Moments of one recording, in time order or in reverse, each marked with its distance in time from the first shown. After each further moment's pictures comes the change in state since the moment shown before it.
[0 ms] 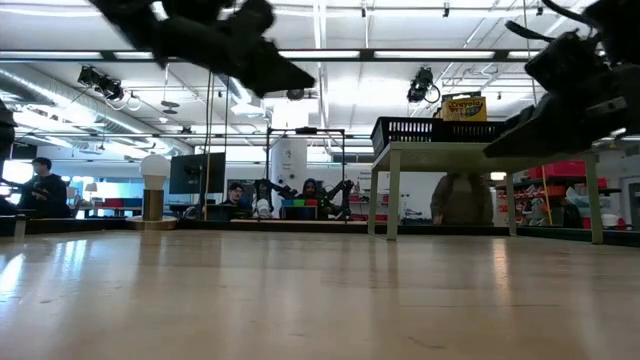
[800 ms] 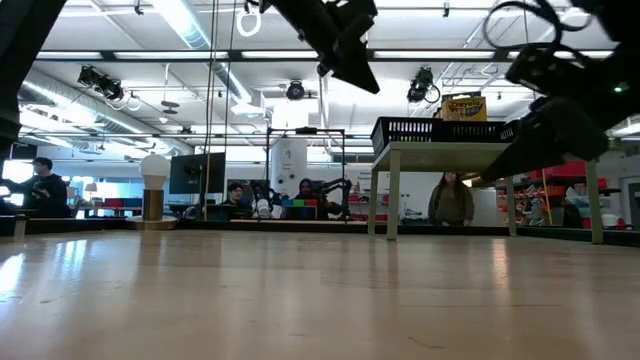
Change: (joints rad) left arm 0.004 0.504 0.959 -0.865 -0.240 0.021; right arm 0.204 0.378 0.346 -0.596 0.513 0.536
